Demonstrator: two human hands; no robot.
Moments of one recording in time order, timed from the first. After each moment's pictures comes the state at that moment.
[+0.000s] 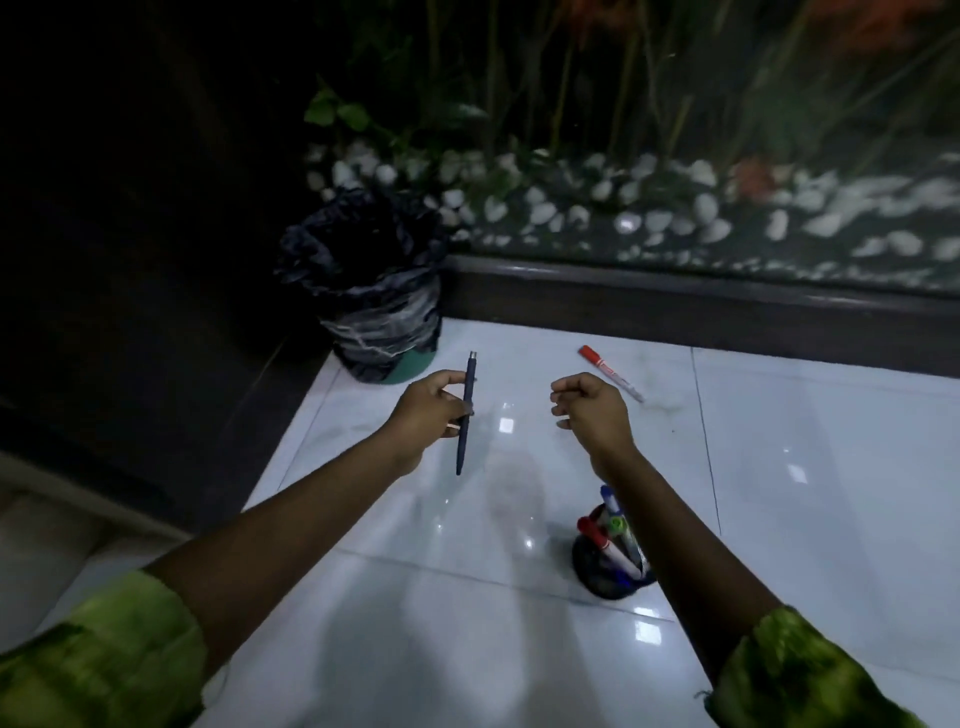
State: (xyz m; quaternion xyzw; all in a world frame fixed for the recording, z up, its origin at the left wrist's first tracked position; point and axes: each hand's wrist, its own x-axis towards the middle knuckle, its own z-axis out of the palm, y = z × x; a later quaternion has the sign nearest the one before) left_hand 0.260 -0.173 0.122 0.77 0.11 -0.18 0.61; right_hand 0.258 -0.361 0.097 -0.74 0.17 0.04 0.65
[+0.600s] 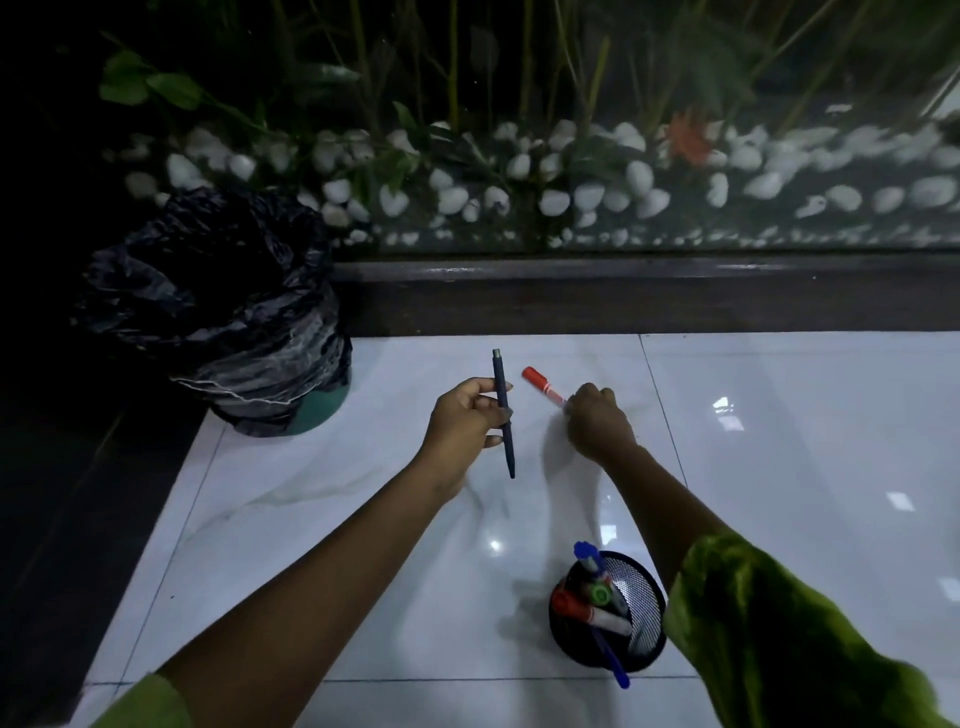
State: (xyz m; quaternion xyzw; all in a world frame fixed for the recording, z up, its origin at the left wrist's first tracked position) left_hand 0.332 -0.275 0.066 0.72 0.07 -0.22 0.65; right_hand 0.349 -0.451 -0.023 -0.98 0.12 0.09 0.13
